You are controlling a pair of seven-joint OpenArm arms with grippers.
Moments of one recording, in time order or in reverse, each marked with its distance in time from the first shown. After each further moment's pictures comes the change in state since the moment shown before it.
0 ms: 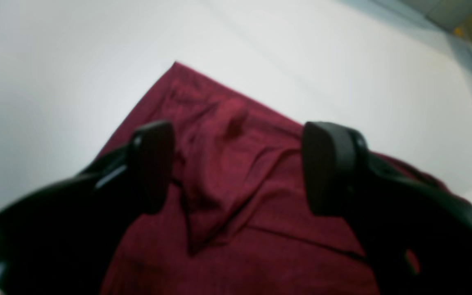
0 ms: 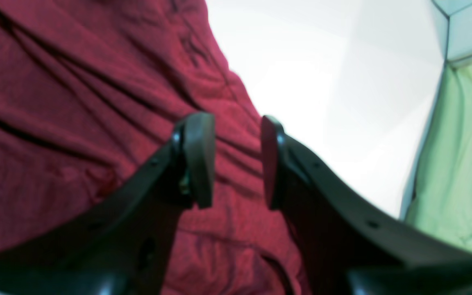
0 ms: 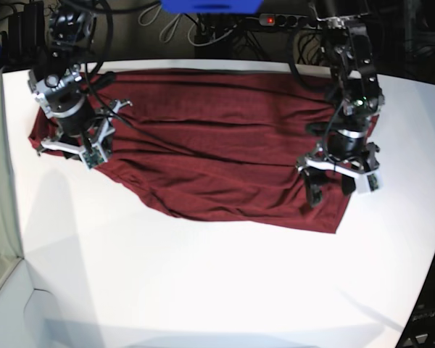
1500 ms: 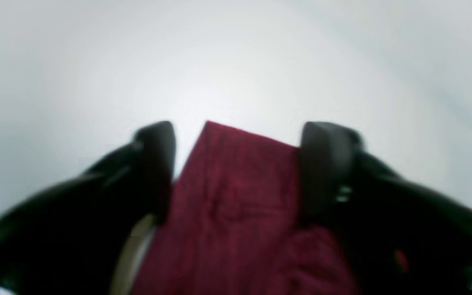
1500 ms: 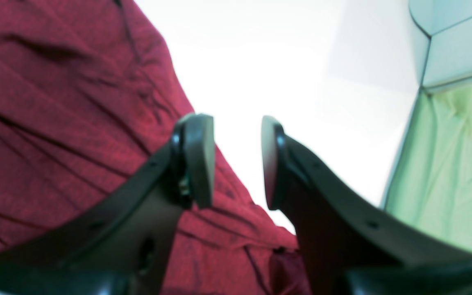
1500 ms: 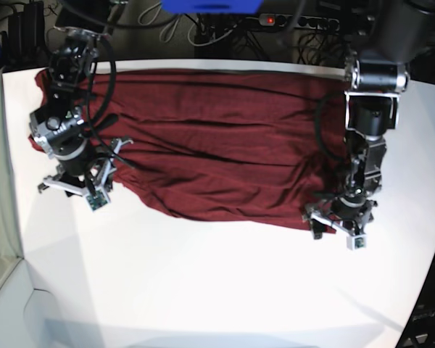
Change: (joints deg) left arm -36.8 -13.3 15.9 -65.8 0.4 0.1 -17.5; right arm 12.5 0.3 -2.9 -5.0 -0.1 -0.2 -9.5
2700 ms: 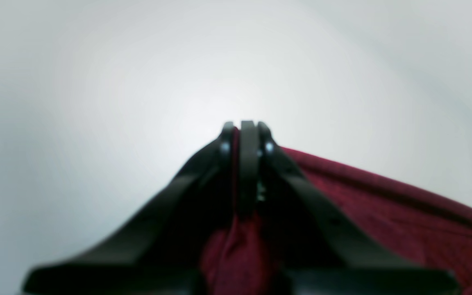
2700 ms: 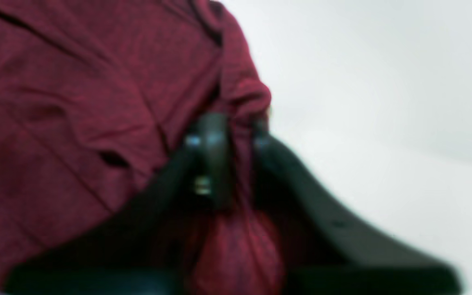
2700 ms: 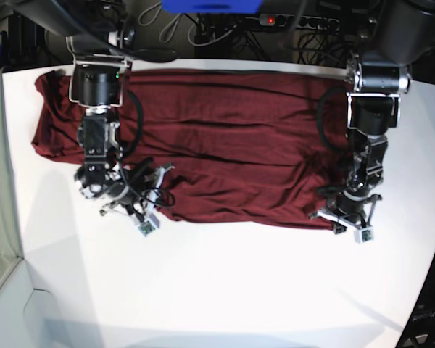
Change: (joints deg) left arm 0.3 -0.4 -0.7 -2.2 -1.0 -0.1 -5.0; right arm 19.4 0.3 -5.9 -42.4 1.9 -0.1 6.7
